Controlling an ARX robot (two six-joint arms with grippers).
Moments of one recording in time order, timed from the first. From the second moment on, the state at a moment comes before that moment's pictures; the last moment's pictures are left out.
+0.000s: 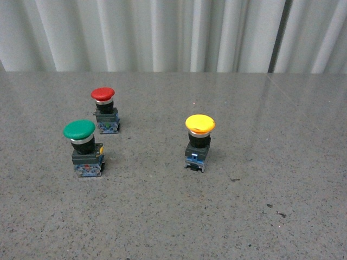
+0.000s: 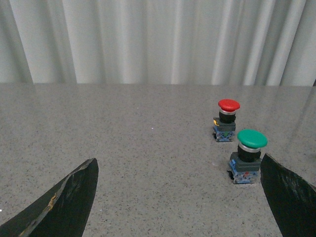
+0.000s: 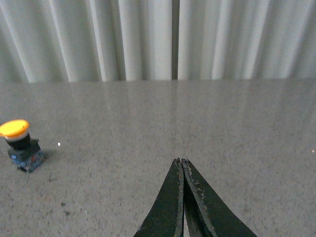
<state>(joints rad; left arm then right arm) 0.00 0.01 0.01 0.00 0.00 0.00 0.00 0.00 0.01 0.00 0.00 0.01</state>
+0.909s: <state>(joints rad) 0.00 0.01 0.01 0.00 0.00 0.00 0.00 0.00 0.01 0.00 0.00 0.01</state>
